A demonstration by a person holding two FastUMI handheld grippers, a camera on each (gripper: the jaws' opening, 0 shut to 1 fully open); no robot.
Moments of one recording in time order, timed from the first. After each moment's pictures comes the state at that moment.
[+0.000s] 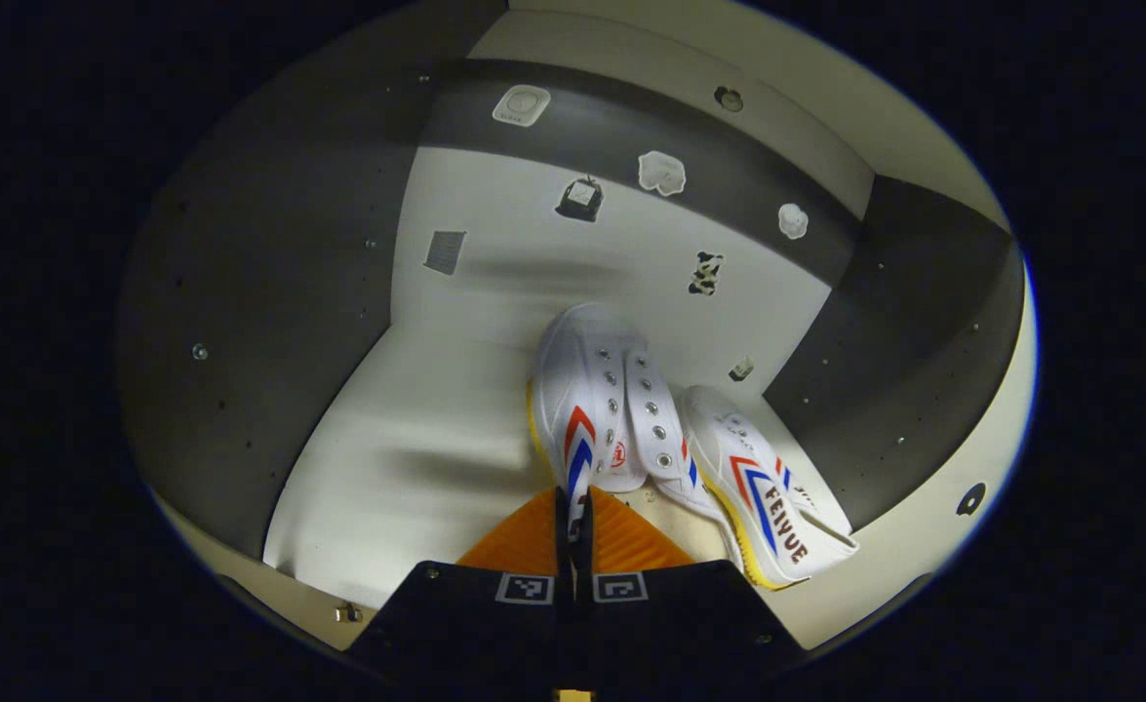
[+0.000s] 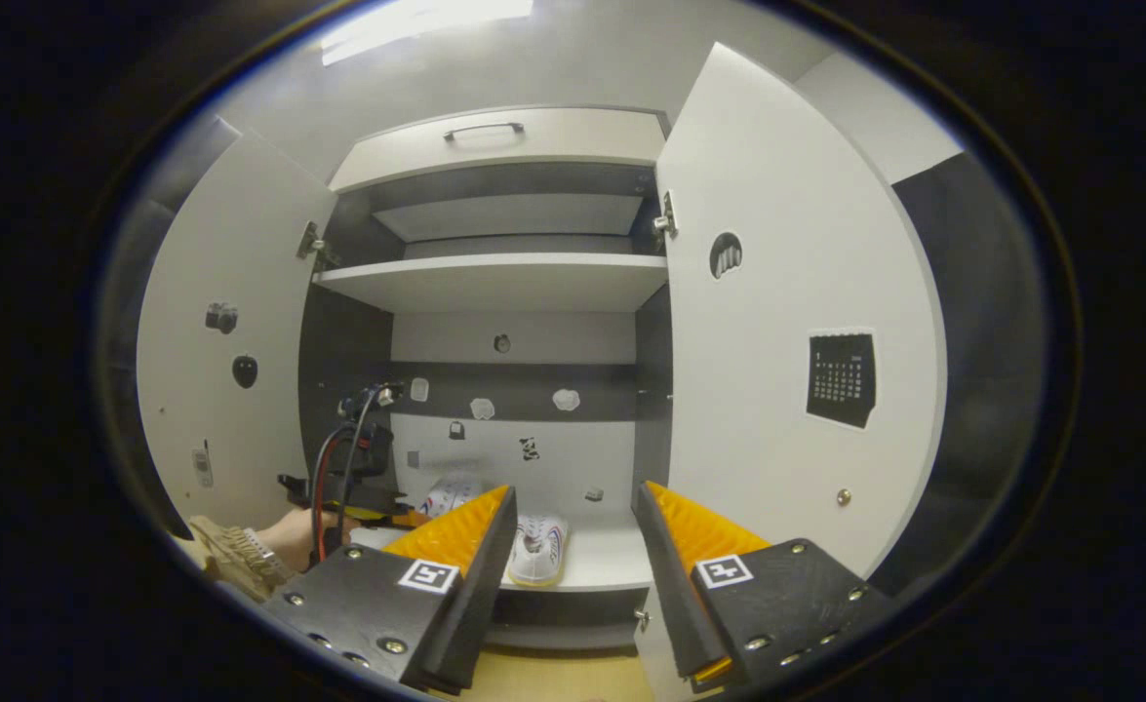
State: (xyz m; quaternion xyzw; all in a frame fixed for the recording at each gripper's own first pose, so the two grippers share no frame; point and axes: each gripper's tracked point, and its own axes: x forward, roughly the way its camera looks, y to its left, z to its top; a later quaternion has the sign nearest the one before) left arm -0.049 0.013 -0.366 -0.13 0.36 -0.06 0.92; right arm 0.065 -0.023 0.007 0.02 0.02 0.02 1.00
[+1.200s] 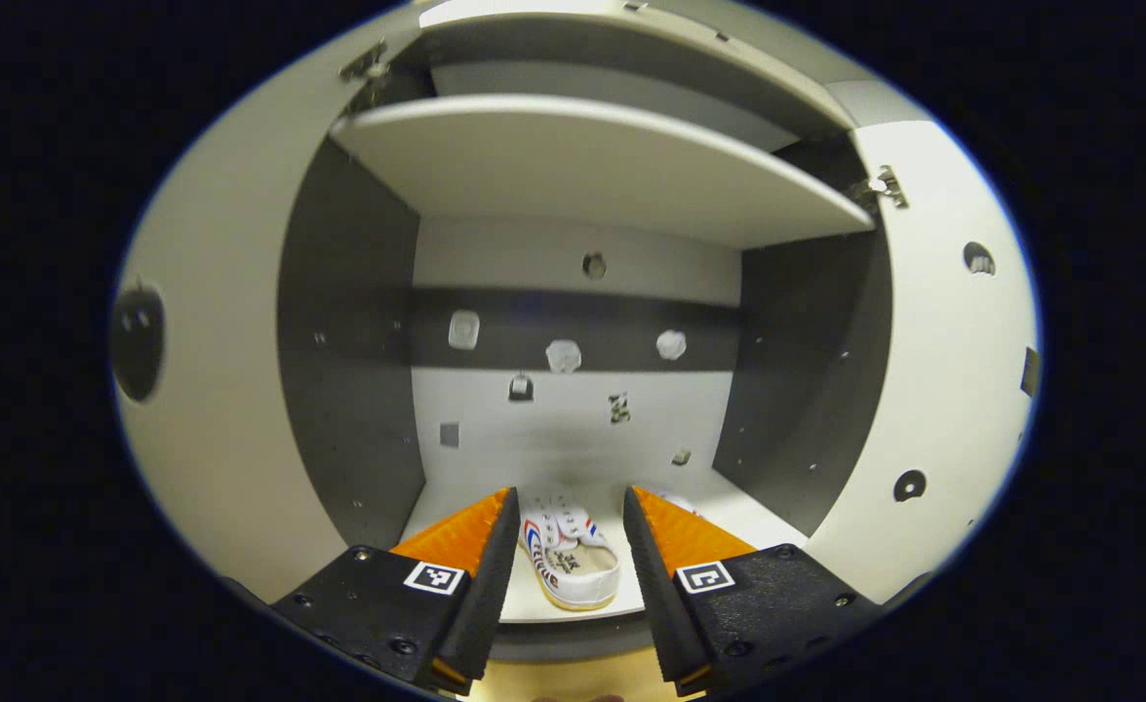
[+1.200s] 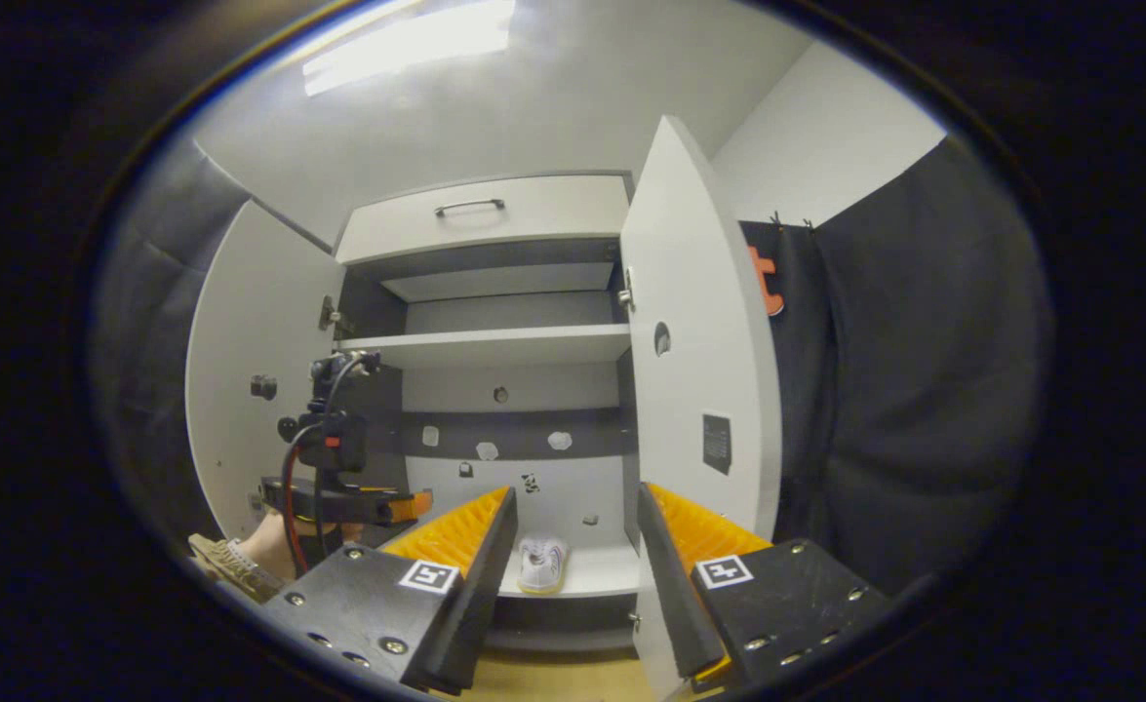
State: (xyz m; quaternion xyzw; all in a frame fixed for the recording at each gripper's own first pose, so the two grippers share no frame) left arm -0.116 -0.008 -0.172 -0.01 0.12 -0.09 0.99; right arm -0.016 -0.062 0.069 0.06 -0.03 0.00 1.00
